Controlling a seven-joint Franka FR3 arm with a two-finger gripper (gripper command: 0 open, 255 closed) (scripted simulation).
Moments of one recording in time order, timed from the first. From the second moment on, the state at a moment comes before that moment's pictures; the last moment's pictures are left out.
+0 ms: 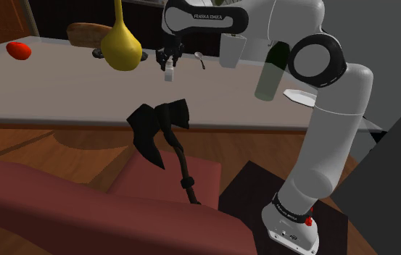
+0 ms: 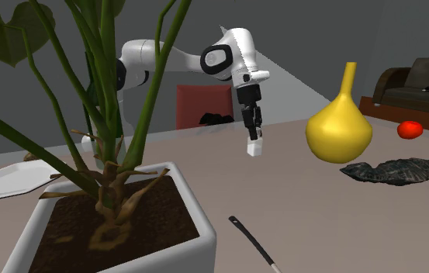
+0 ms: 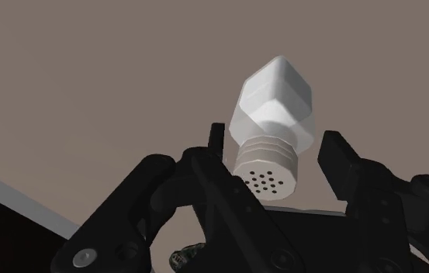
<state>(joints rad) -0.04 0.21 0.10 -1.44 -0.23 1.92 0.12</state>
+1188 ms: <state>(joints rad) -0.03 0.24 0.10 -1.29 -0.23 1.81 0.10</state>
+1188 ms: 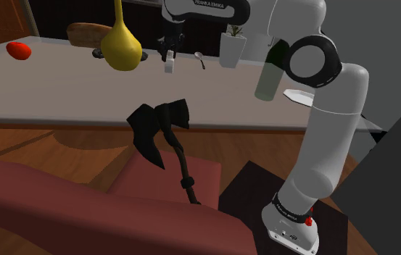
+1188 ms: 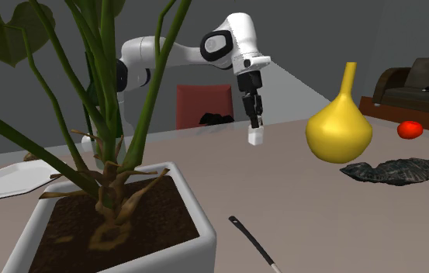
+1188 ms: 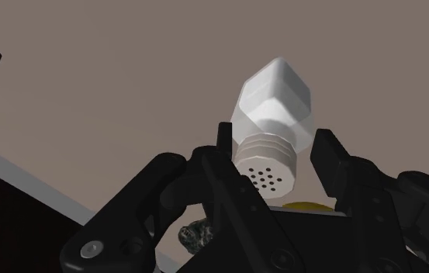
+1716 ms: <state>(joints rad) -0.03 0.27 0.10 -1.15 -0.23 1.69 0.08</state>
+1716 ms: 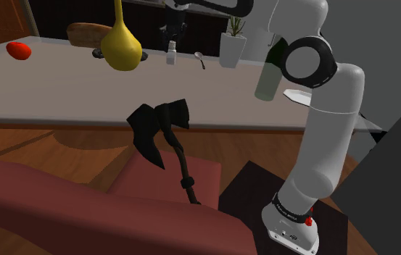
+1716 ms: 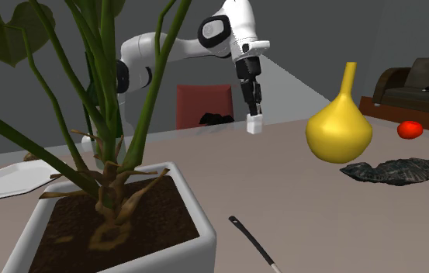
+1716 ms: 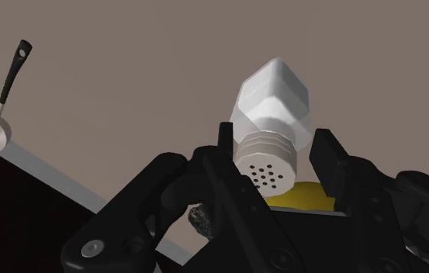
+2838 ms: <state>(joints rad) -0.12 -0.38 0.00 -1.84 -0.15 1.77 -0.10</state>
